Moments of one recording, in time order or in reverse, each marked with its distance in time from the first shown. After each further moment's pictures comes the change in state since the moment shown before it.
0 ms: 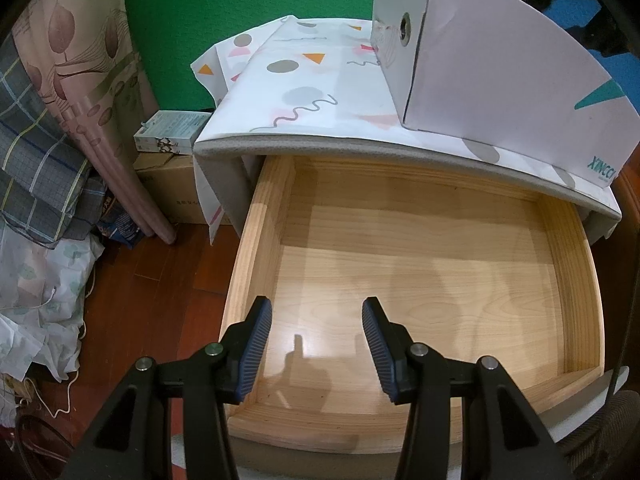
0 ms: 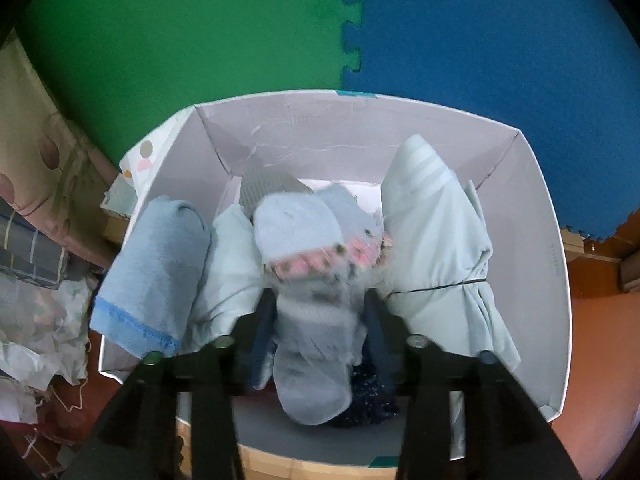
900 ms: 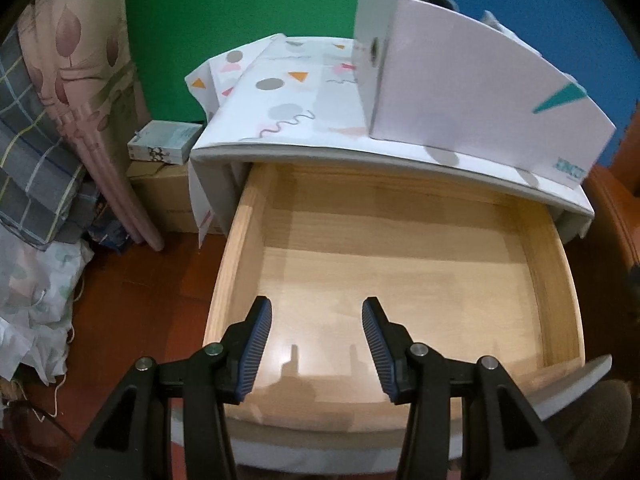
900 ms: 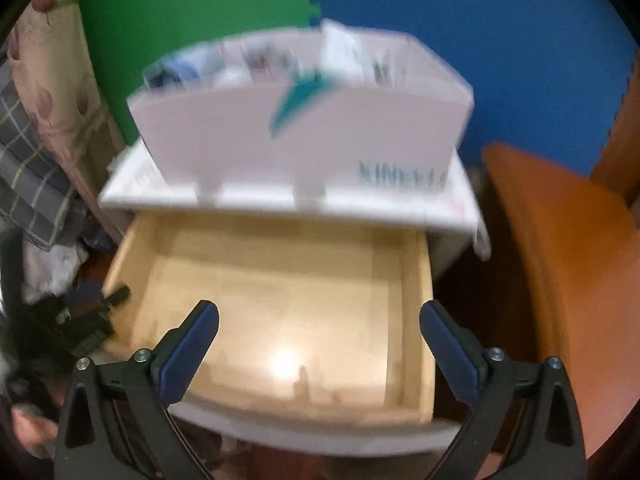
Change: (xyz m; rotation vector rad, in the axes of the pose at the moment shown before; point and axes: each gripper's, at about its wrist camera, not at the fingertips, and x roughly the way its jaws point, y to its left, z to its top) left arm -0.029 -0.008 -0.018 0.004 -0.071 -0.054; right arm -0.043 -0.030 -0.235 0.016 -0.140 -0.060
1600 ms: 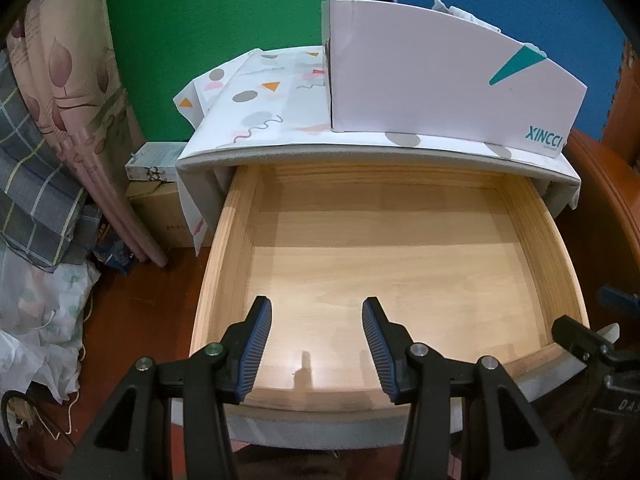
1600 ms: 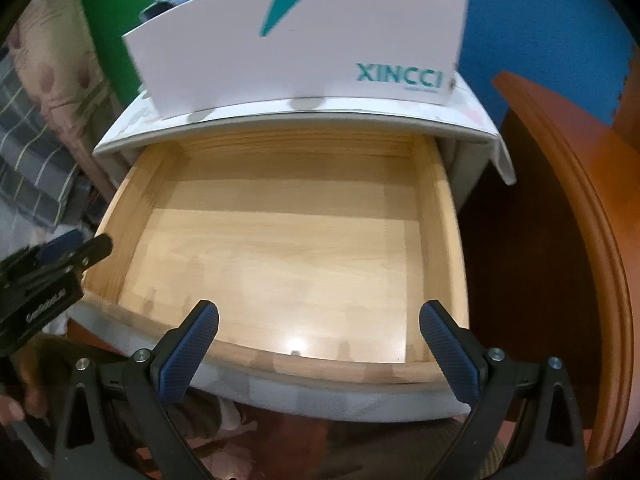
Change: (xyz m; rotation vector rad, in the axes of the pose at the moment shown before) left arm -0.010 -0.026 -0.016 0.084 -0.037 0.024; right arm 0.029 -0.009 -0.052 0.028 0.047 0.056
